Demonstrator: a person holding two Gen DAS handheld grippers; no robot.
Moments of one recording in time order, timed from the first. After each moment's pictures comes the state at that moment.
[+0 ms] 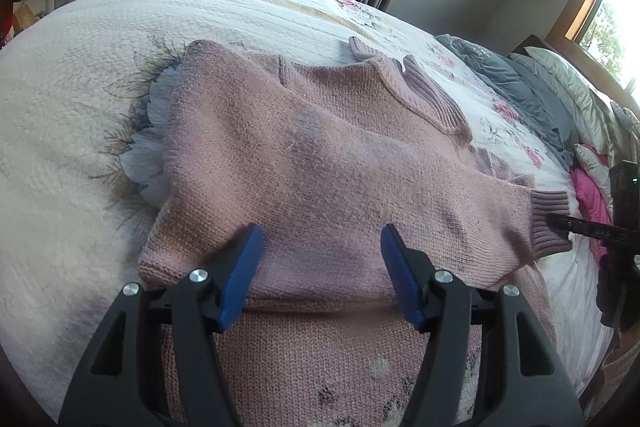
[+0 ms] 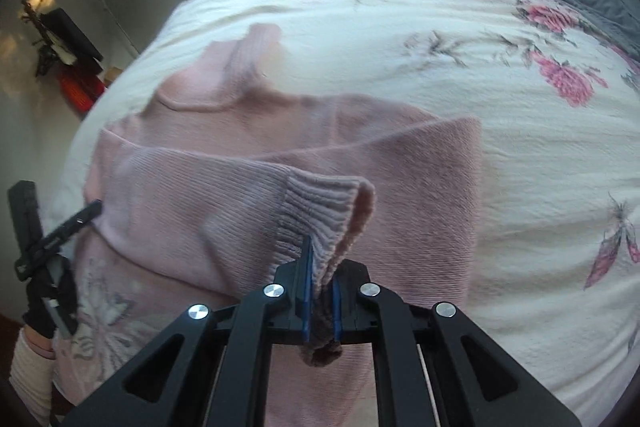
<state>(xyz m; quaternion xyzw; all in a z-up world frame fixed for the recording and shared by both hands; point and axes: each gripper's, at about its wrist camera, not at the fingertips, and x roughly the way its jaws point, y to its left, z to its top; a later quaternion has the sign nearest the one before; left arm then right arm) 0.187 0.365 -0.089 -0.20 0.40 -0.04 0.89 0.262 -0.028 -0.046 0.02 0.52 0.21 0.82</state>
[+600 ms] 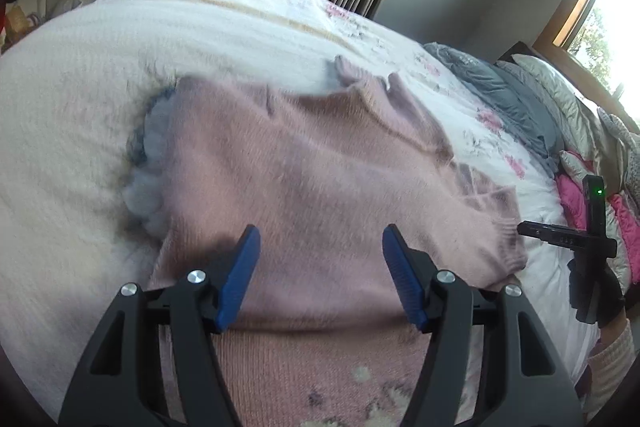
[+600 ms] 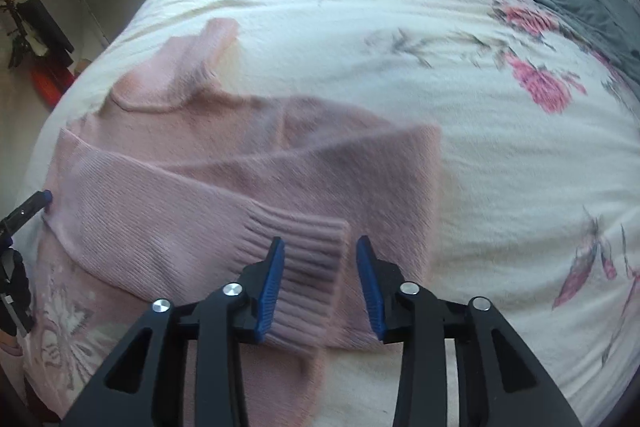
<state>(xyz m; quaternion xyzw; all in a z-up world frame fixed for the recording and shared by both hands) 0.197 0.373 -0.053 -0.21 0.38 -0.06 0.90 0.281 -0.034 -0.048 -0.01 0.53 0.17 0.83</state>
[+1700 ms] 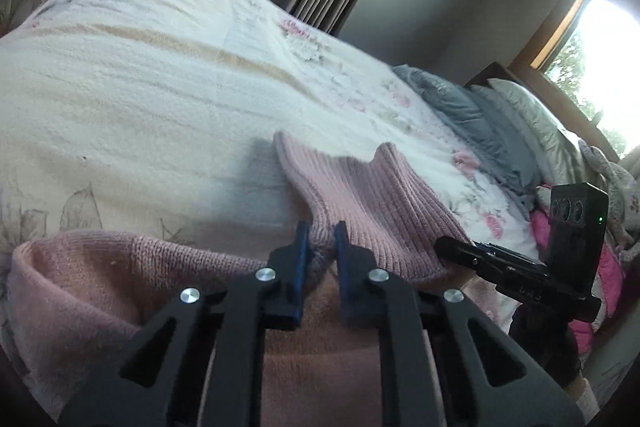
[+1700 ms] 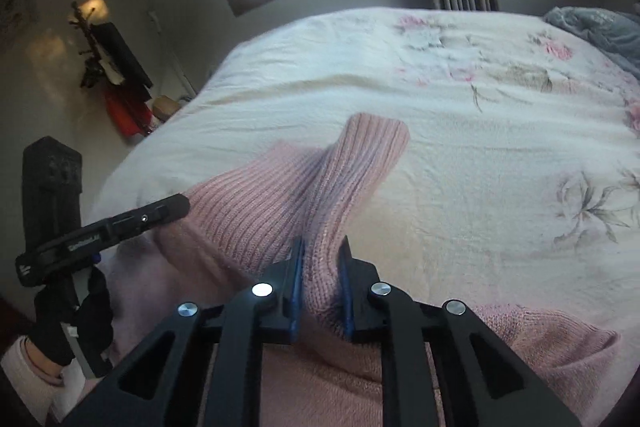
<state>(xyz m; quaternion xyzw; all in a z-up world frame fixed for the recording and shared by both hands) 0.314 0.354 -0.038 -0.24 0.33 -0.13 0.90 0.341 0.090 -0.023 0.04 0.41 0.32 0.85</state>
